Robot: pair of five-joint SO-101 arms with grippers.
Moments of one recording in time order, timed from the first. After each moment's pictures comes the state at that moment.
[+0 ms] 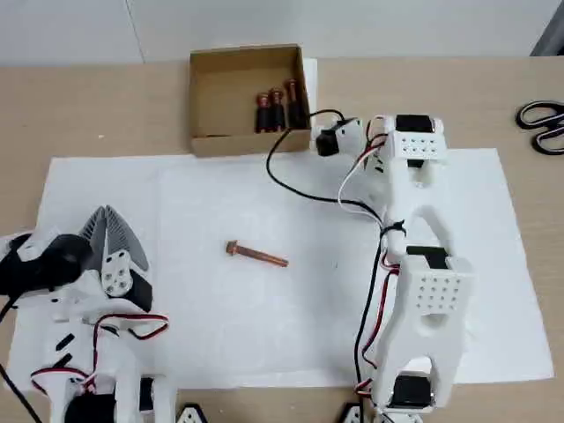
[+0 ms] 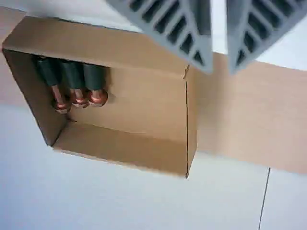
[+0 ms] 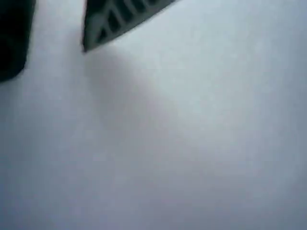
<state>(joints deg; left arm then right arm) -9.0 -102.8 67.8 54.7 18.2 -1.0 39.9 -29.0 87.9 46.5</state>
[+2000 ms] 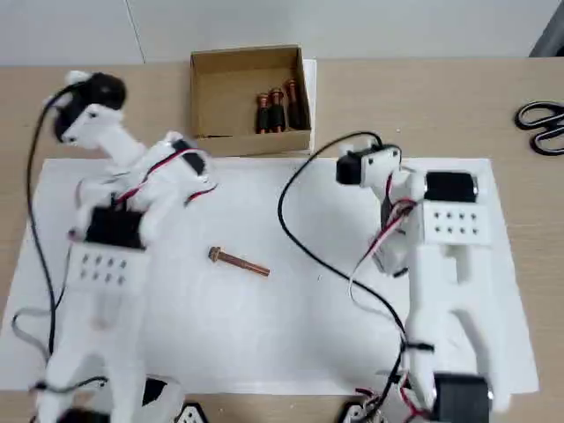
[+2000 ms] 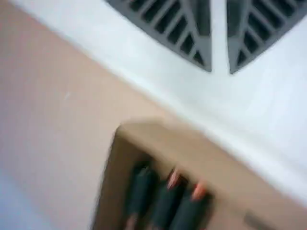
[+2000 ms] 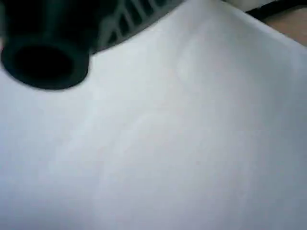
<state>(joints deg) 6.9 -25.5 19.6 63.8 54.1 -1.0 -20.2 20.6 94.0 28.7</state>
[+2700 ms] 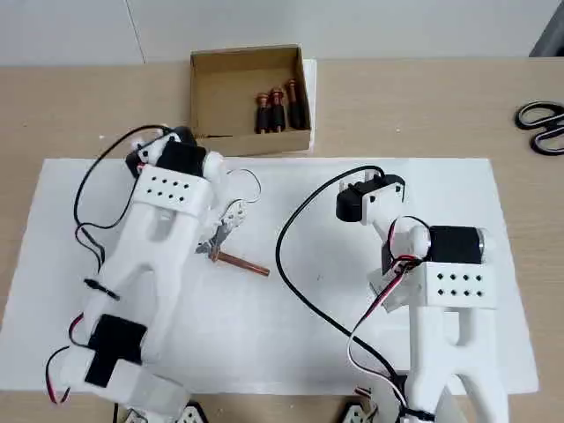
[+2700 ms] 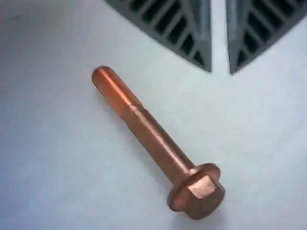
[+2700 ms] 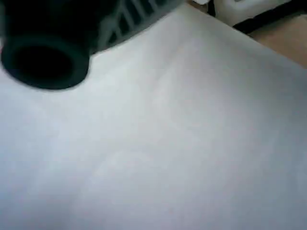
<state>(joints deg) 11.7 3.6 3.0 98.9 55.5 -1.0 -36.9 34.4 93.9 28.6</state>
